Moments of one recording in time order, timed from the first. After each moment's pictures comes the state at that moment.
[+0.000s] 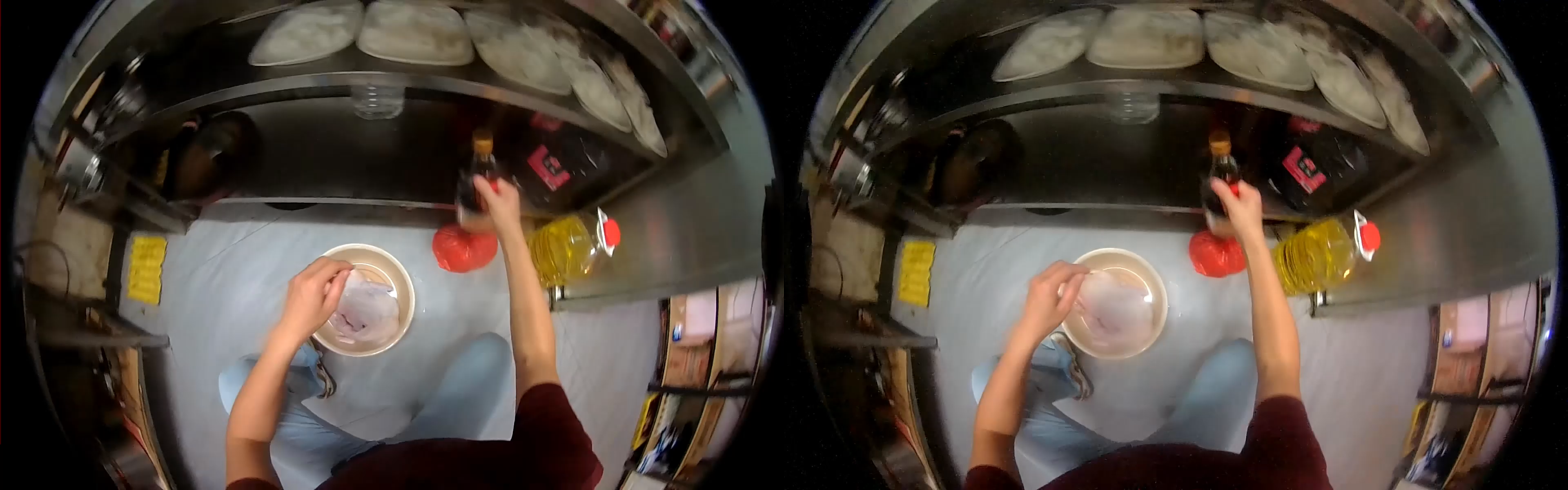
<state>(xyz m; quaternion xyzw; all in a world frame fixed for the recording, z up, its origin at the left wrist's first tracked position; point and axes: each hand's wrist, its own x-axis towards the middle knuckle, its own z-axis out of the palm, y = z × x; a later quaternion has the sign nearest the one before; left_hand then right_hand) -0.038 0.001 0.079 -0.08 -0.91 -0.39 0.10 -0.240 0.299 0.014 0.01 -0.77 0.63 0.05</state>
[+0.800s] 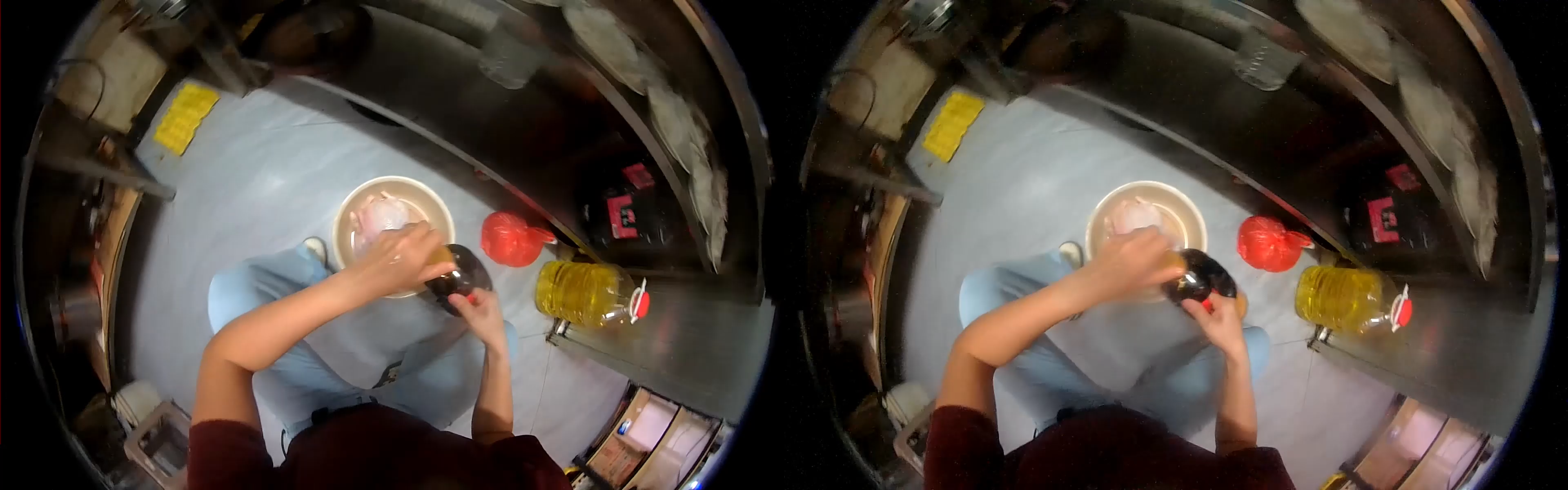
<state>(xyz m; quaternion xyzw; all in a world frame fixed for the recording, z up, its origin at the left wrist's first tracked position) 0.001 0.032 0.040 -0.12 -0.93 -0.31 0.14 -0.026 0.246 0.007 0.11 -0.81 0.49 -0.31</state>
